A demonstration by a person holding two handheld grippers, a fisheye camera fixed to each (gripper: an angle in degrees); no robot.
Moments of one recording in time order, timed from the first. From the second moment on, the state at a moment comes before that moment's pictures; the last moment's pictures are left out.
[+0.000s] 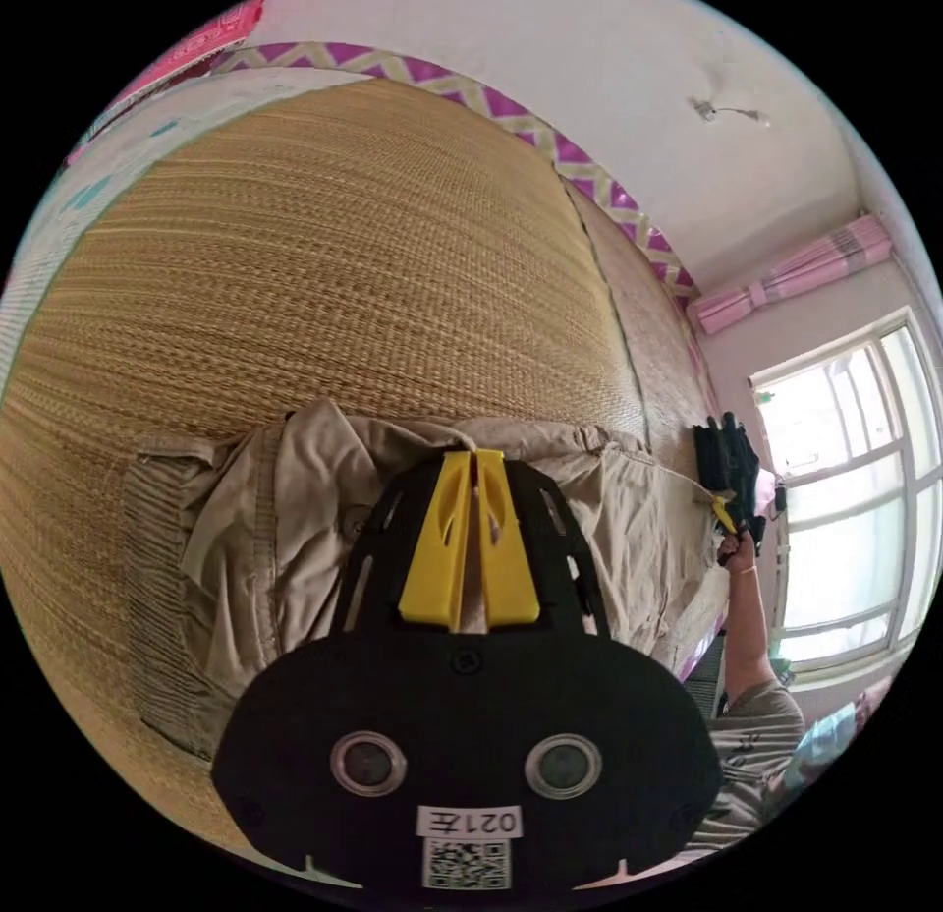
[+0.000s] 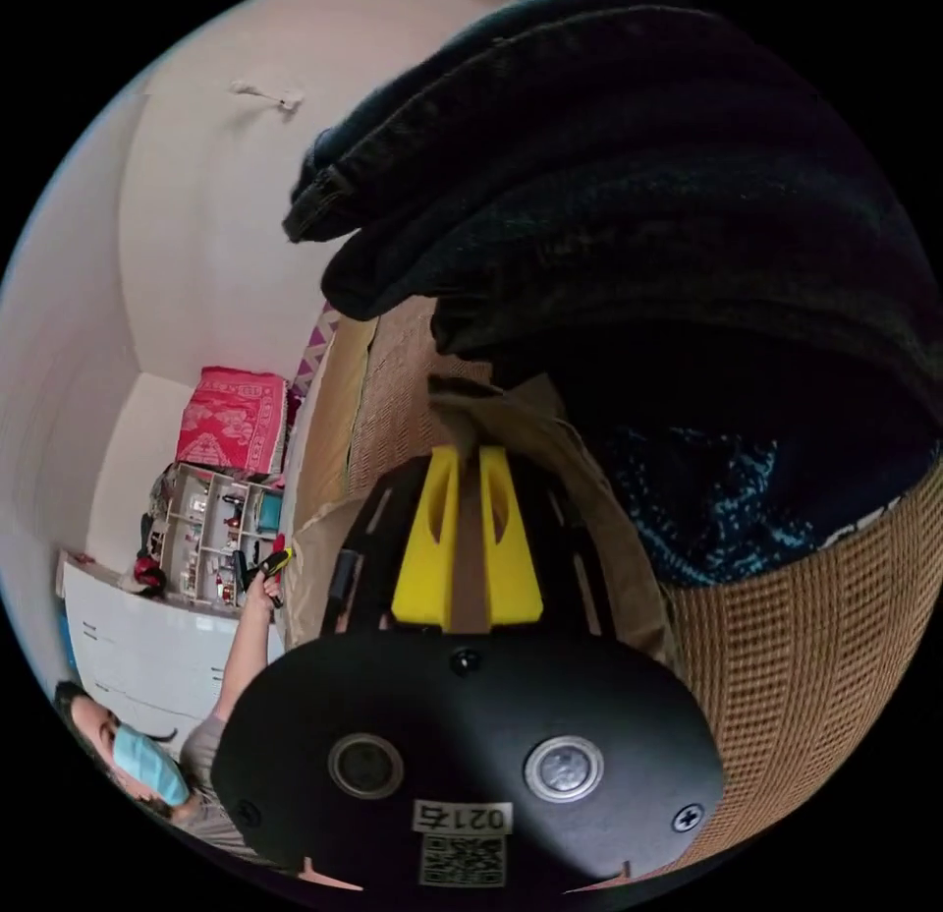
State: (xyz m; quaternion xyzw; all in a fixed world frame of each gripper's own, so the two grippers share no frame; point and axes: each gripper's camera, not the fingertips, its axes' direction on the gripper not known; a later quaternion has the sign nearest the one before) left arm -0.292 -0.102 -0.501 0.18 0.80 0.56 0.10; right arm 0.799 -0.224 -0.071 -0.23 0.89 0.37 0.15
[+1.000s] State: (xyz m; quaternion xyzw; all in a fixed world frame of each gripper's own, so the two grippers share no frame) left arm -0.297 -0.064 -0.183 0.29 0.80 0.52 0.00; right arm 0.727 -0.339 0.067 -0.21 0.92 0.32 0.07
